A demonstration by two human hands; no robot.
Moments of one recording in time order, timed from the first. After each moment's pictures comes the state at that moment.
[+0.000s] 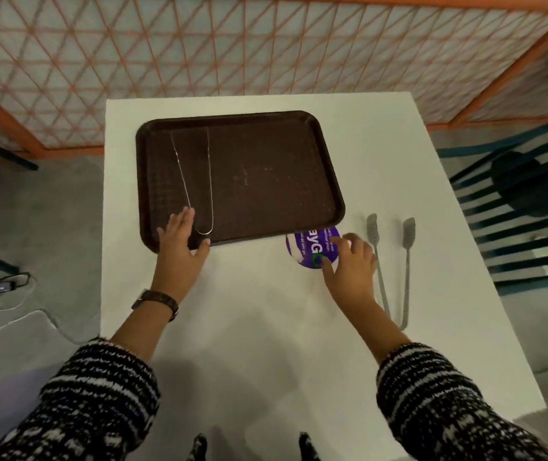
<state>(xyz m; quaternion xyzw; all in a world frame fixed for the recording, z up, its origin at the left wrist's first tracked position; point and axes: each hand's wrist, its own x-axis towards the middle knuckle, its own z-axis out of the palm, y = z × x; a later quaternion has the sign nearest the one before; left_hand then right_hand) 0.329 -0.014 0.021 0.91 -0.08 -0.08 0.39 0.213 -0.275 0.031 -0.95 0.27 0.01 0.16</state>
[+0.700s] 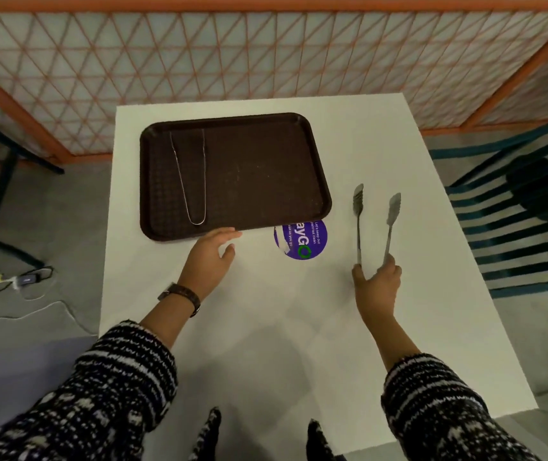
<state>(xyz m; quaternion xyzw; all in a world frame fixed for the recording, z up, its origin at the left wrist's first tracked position) 0.274 -0.066 0.046 0.89 -0.13 -0.13 0.41 0.150 -0.333 0.023 -0.81 0.48 -0.04 0.35</state>
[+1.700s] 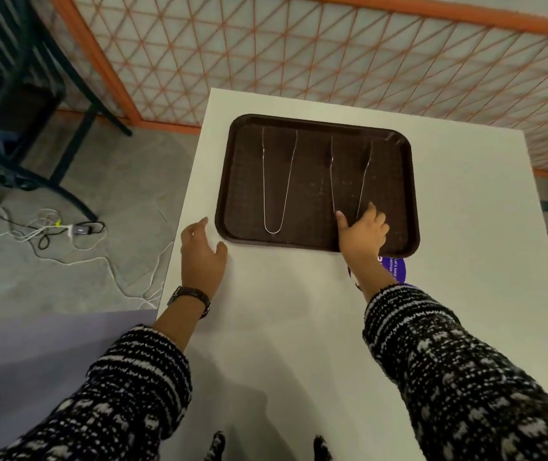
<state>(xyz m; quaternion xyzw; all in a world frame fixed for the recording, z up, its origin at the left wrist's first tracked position) 0.314 0.042 0.006 0.89 0.17 -0.04 0.41 0.353 -0.222 0.006 -0.92 0.32 0.03 0.22</state>
